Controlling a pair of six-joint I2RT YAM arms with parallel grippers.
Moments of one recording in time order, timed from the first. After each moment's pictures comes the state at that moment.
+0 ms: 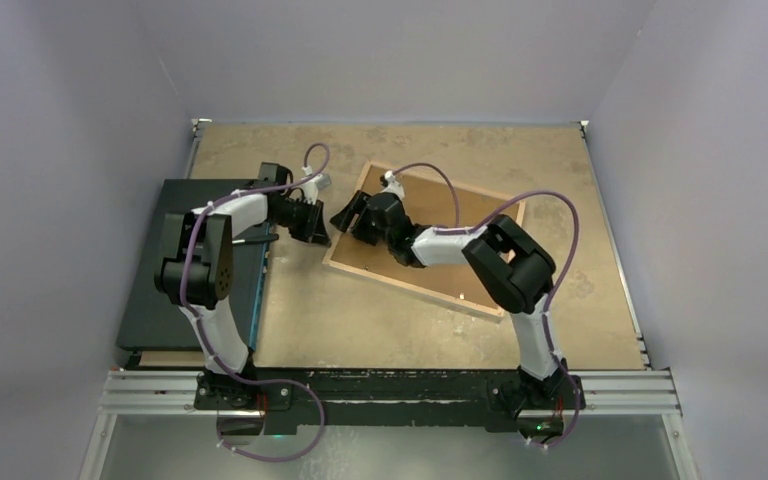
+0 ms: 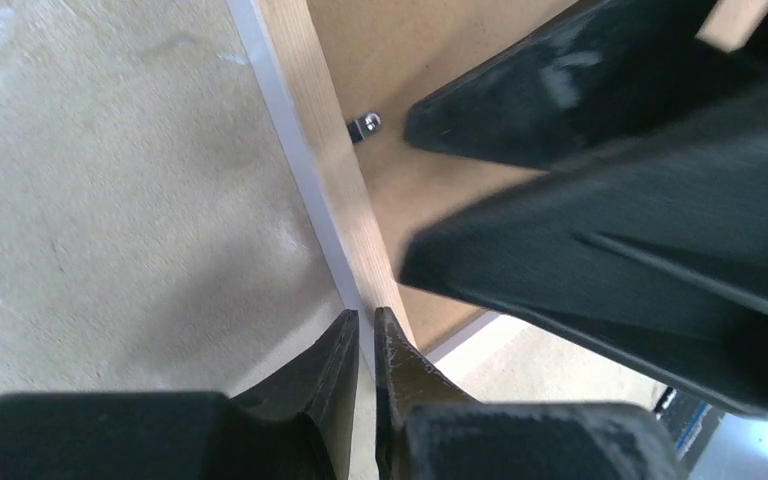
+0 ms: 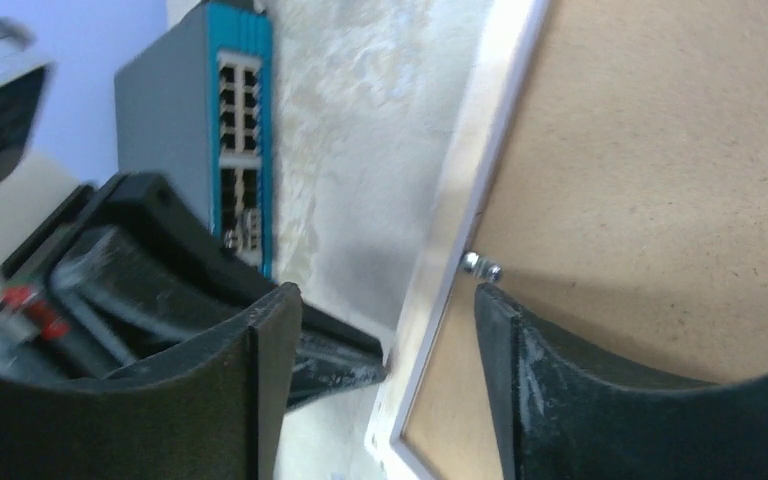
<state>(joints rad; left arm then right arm) -0.12 1.88 1.14 -0.41 0.72 0.19 0.79 2.11 1.22 0.42 0.10 1.10</state>
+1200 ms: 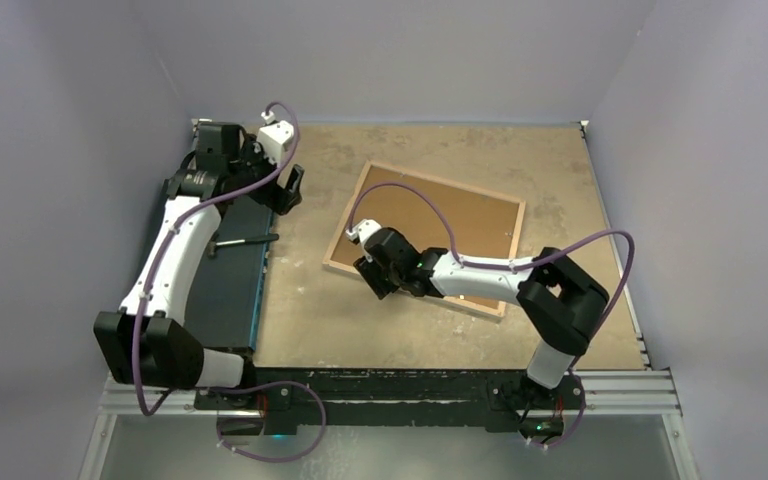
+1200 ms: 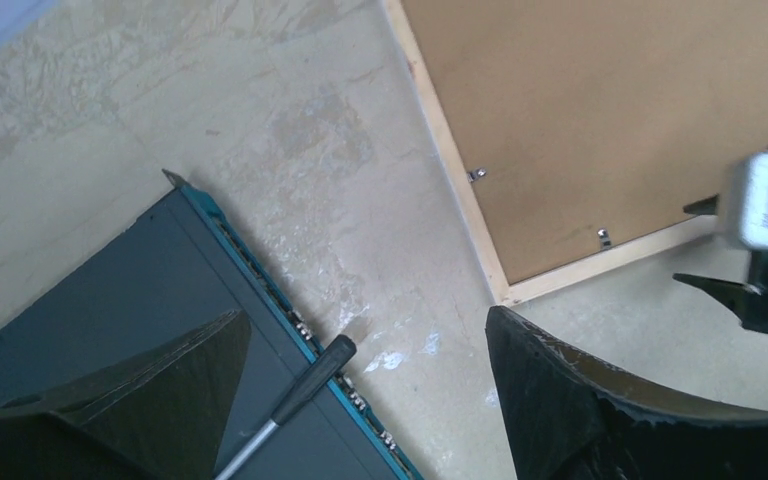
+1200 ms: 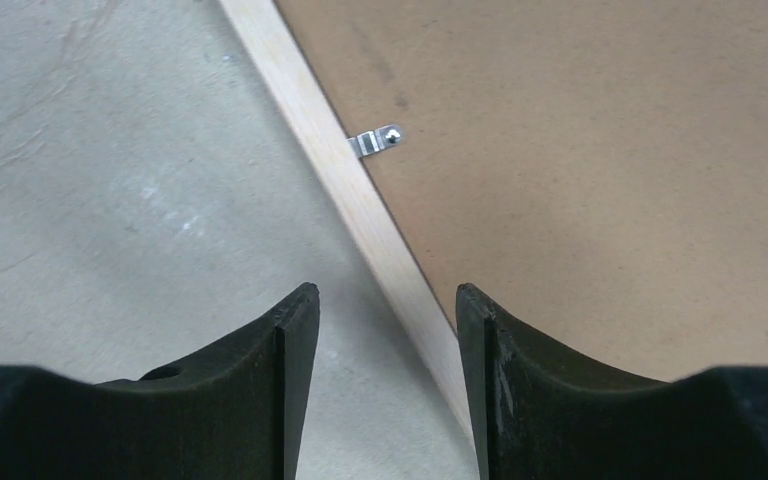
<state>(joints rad) -0.10 1.40 1.38 -0.73 0.37 0.40 0.96 1.72 1.02 -0.19 0.14 0.13</state>
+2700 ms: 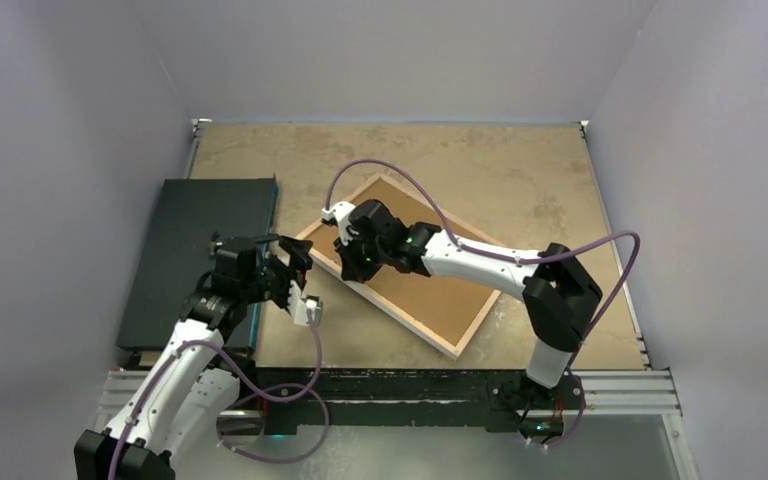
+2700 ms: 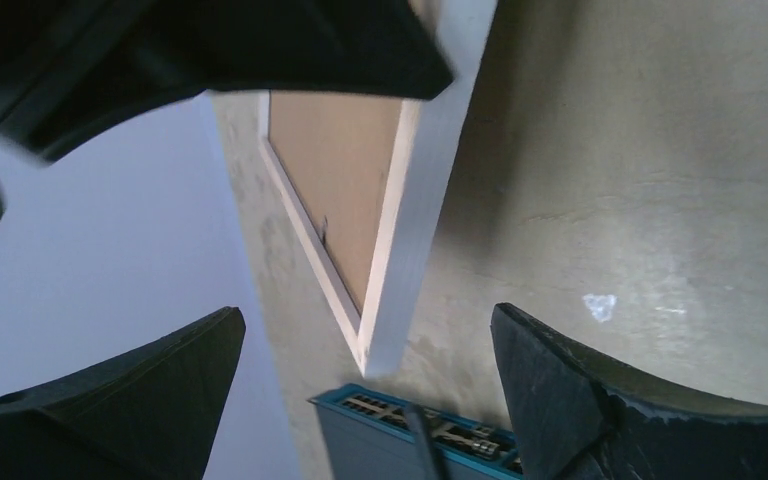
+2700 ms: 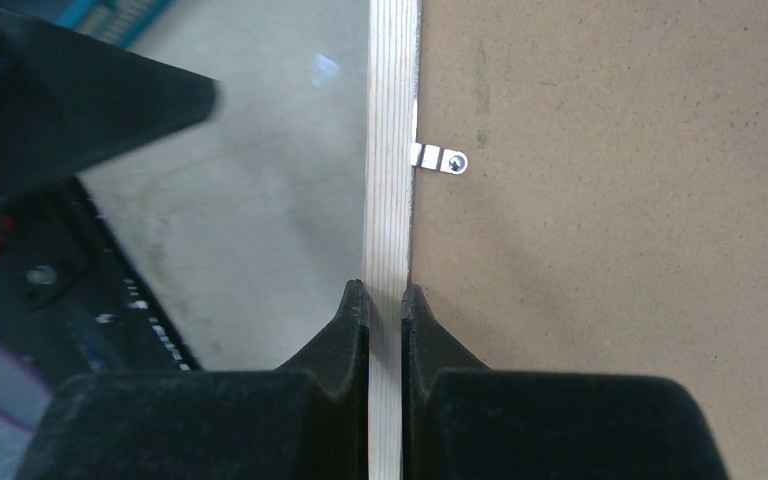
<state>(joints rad) -0.24 0.72 0.51 -0.47 0.60 1.60 0.97 1.76 1.28 -0.33 -0.16 0.16</state>
